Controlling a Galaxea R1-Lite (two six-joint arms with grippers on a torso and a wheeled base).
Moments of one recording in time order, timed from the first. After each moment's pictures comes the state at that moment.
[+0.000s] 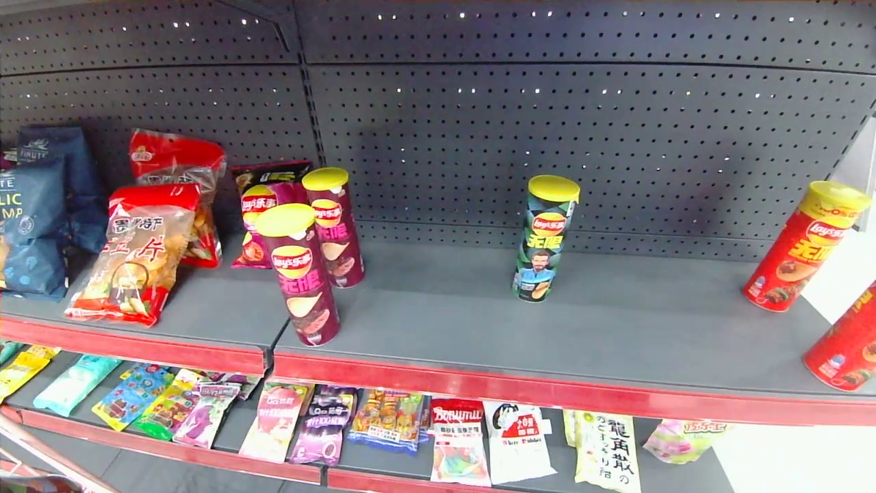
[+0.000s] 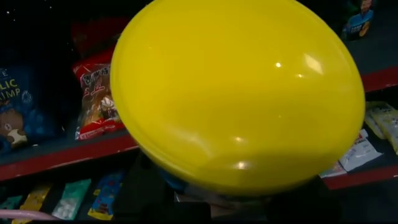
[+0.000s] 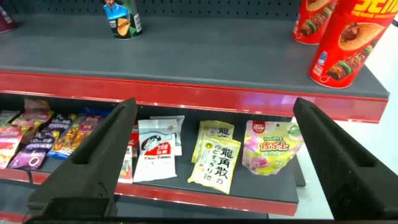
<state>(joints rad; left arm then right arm) -0.14 0.18 -0.45 0.23 -0.05 0.27 0.00 0.00 0.00 0.00 0.01 -0.01</state>
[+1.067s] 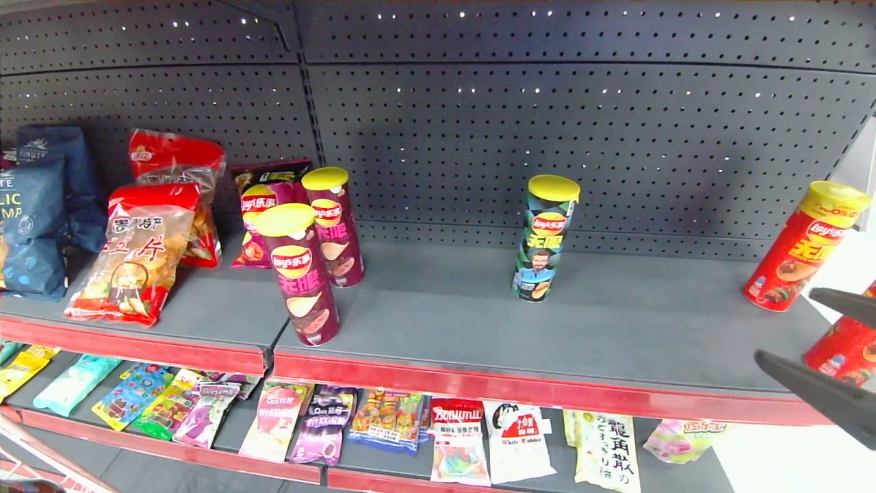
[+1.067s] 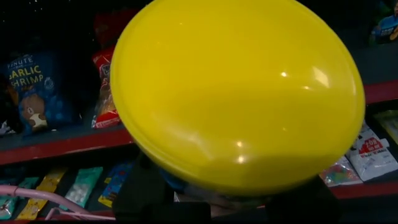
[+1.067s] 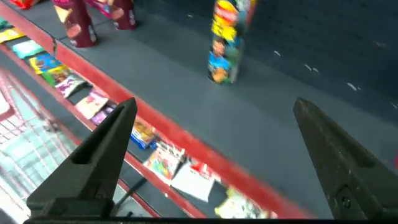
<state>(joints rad) -0.14 0.15 -0.44 0.23 0.04 0.26 0.21 0.89 -0.43 -0.33 0.30 -0.17</state>
